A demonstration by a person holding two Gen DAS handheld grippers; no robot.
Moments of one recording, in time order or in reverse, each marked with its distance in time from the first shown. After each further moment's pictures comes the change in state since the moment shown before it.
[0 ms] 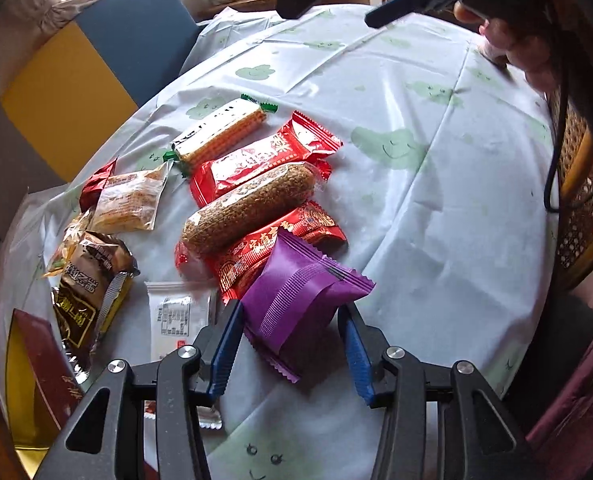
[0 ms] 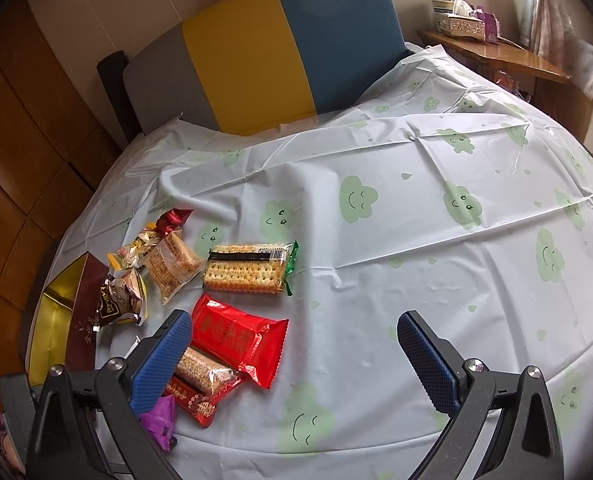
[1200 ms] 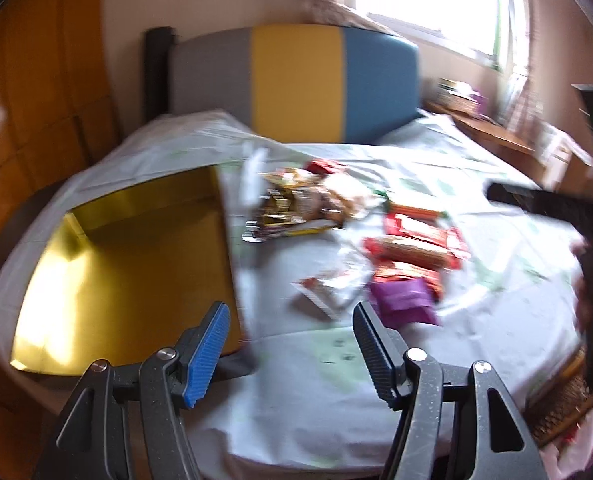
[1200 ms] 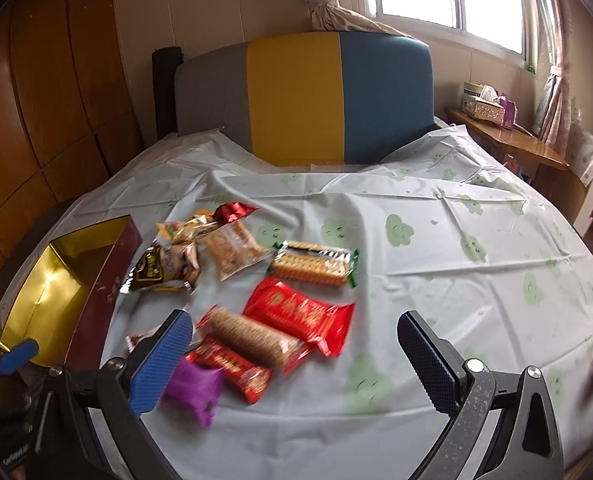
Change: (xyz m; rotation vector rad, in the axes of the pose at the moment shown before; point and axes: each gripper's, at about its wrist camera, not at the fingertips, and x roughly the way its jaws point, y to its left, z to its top) left arm -0.119 0.033 -0.105 -0.746 -0.263 0.310; right arm -0.044 0.079 -0.046 -0.225 -0.168 -0.080
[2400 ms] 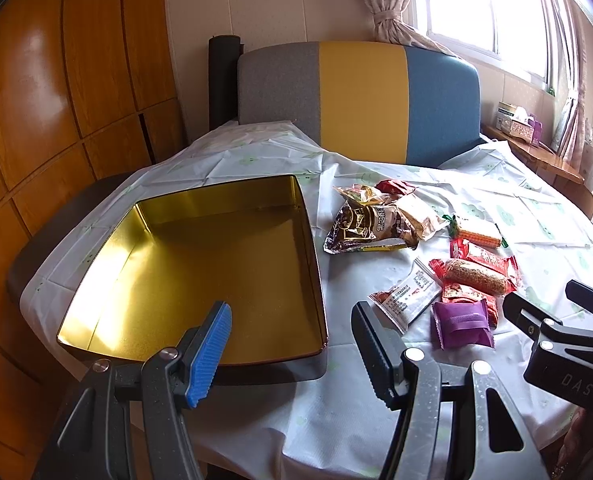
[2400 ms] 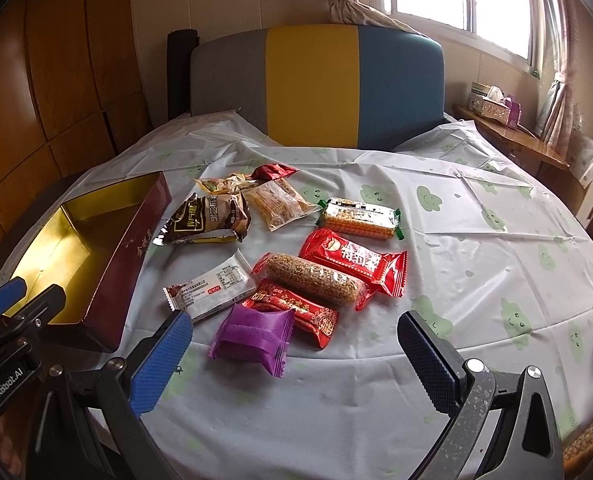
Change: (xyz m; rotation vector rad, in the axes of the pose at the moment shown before) left arm -0.011 0.024 -0.007 -0.122 -0.065 0.239; right arm -0.010 0.090 -0.070 -0.036 -0.007 -0.032
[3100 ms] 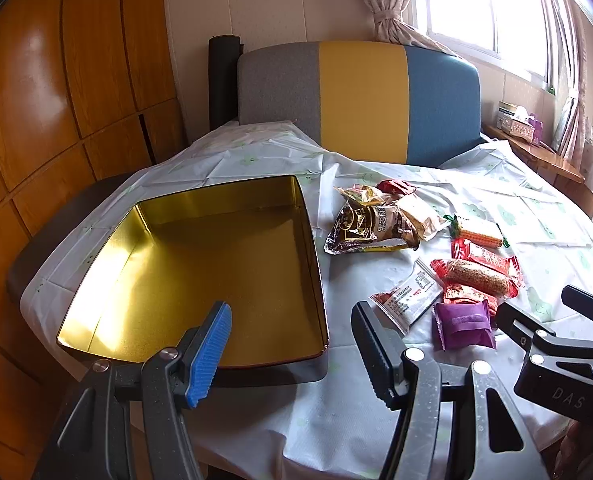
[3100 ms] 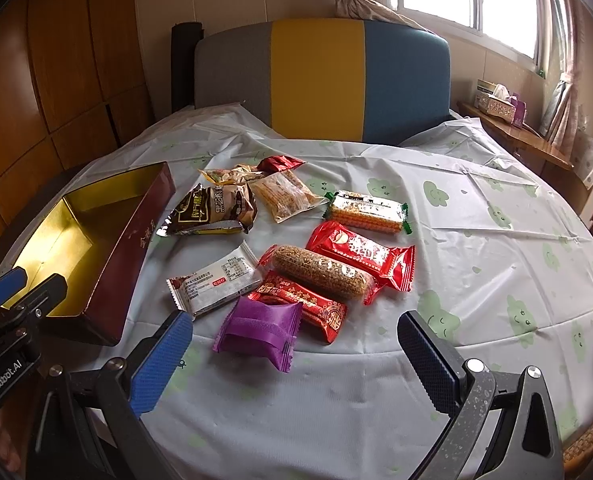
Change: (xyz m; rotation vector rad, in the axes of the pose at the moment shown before) left arm 0.000 0.001 0.000 0.002 0.002 0.000; right arm 0.005 0.008 -0.002 -0.015 0.026 0.008
